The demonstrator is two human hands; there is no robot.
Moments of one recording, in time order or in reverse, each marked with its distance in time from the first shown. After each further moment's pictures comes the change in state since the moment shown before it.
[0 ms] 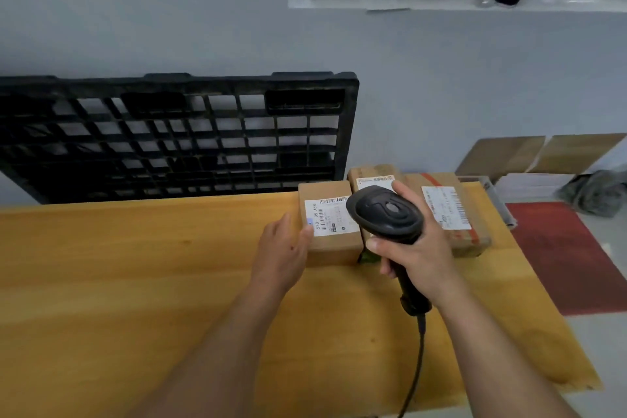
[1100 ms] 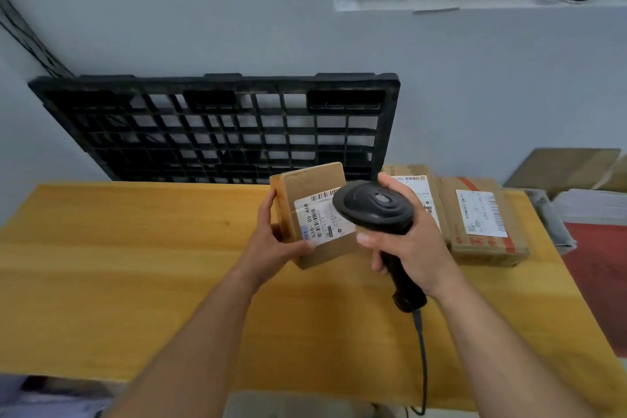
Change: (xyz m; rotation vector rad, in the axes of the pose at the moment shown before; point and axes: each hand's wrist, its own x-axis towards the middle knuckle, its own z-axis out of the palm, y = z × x) left_hand -0.033 -0.024 -0.046 -0.495 -0.022 -0.108; right_hand 0.004 -0.010 0.018 0.146 -0.297 -0.017
